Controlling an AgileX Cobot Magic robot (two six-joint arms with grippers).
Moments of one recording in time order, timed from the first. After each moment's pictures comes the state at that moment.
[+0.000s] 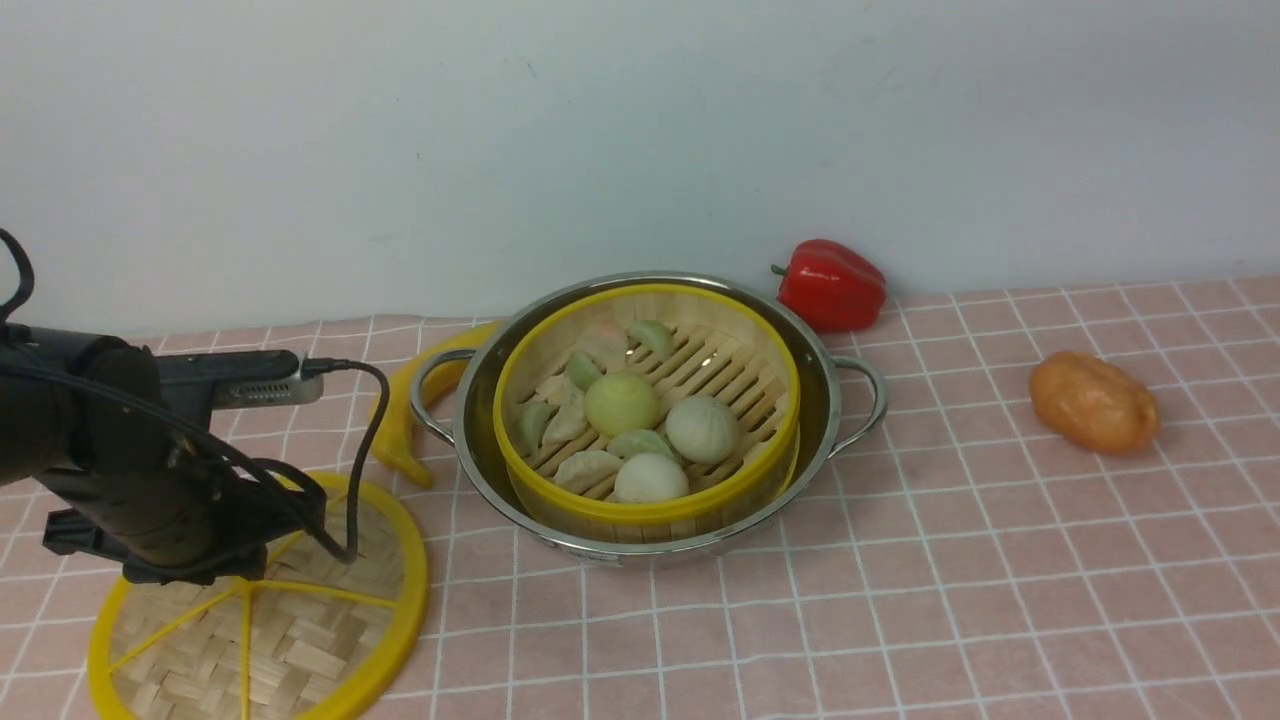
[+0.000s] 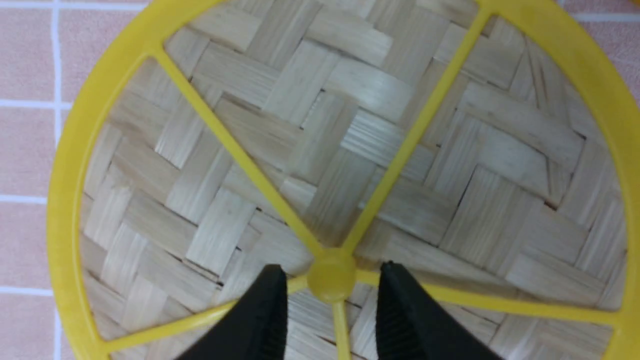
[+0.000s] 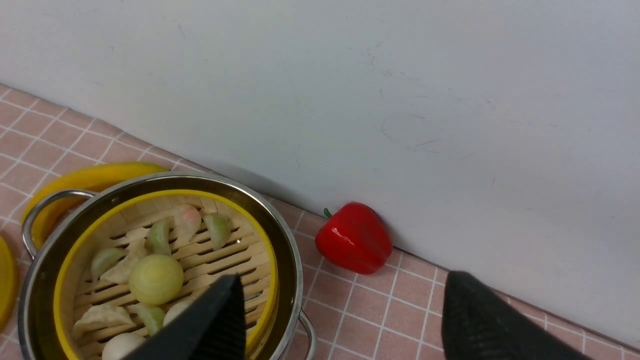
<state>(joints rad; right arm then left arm) 0.47 1.56 -2.01 -0.14 1.23 0.12 0.01 1.67 -0.93 0.16 0.64 -0.24</state>
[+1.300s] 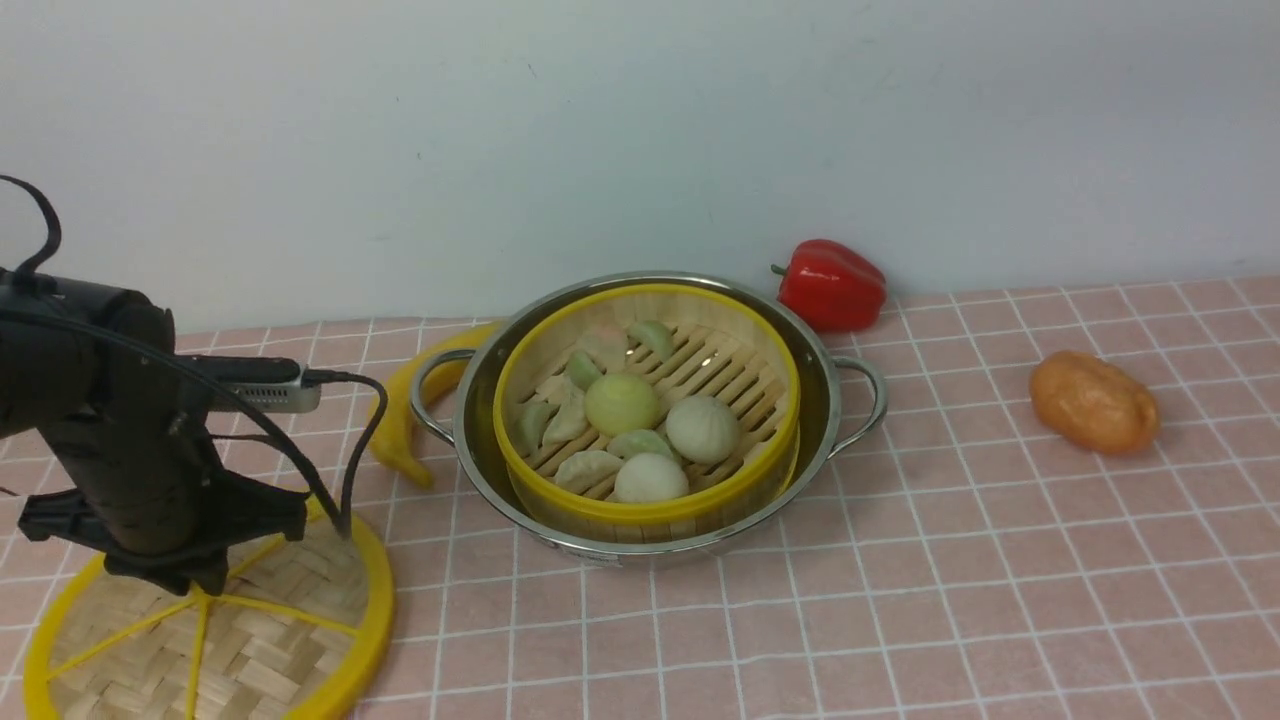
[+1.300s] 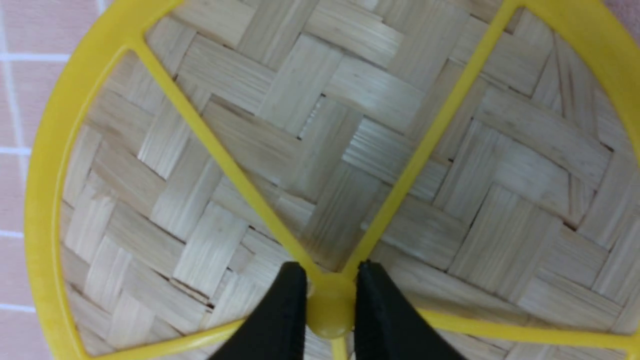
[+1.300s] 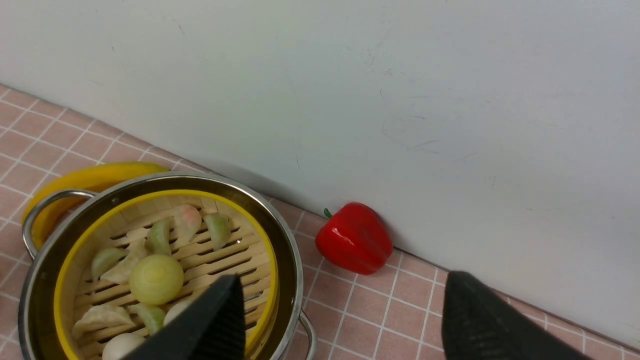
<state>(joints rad) 0.47 1.56 -2.01 -0.14 1.23 0.12 0.01 1.73 -1.07 0.24 0.88 -0.23</state>
